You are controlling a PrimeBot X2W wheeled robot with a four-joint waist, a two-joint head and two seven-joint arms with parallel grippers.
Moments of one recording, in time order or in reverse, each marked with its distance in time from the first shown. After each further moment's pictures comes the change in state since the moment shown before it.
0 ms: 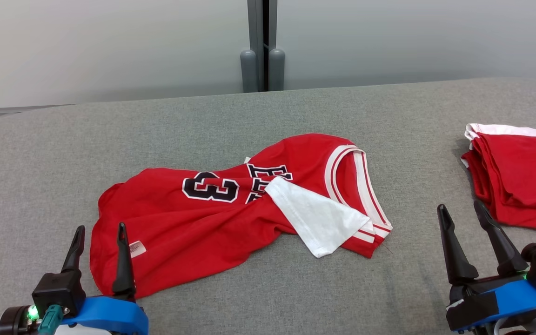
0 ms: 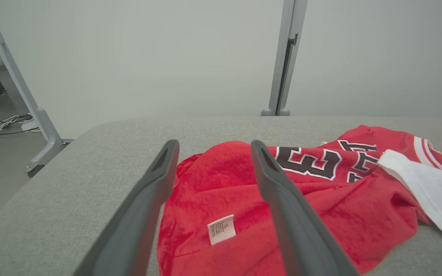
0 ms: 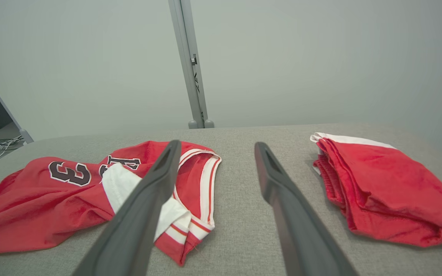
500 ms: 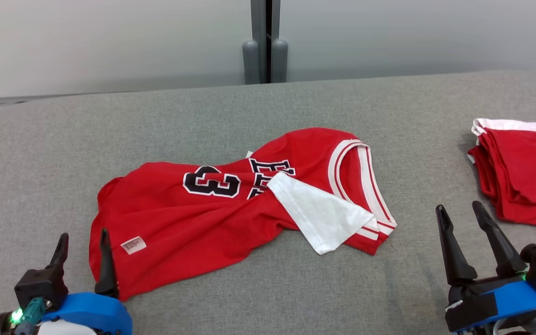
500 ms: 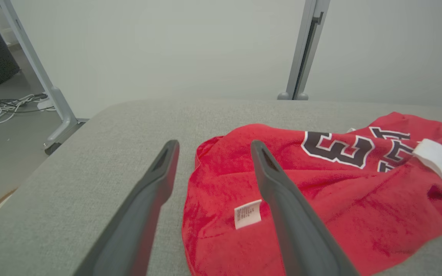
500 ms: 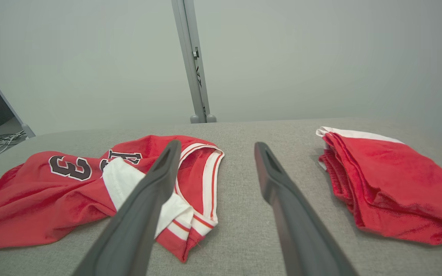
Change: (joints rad) left arm 0.004 0.025 0.027 -0.004 -0.030 0.022 0.052; right arm 0.005 0.000 0.002 -0.009 0.000 0.000 0.004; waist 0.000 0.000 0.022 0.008
